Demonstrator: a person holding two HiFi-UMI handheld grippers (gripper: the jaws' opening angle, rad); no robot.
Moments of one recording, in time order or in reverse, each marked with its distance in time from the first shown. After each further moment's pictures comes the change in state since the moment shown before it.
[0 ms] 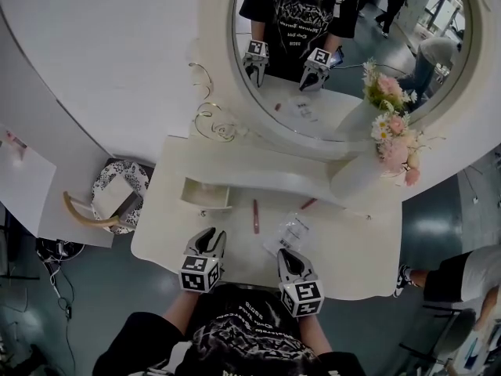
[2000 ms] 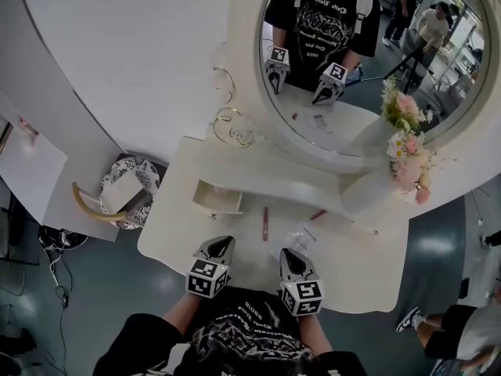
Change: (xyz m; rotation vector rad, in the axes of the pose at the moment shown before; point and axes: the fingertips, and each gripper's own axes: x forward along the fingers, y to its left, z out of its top) left arm -0.001 -0.014 -0.003 0.054 0.024 -0.067; right arm 0.027 0.003 0.013 -0.018 -0.001 0.039
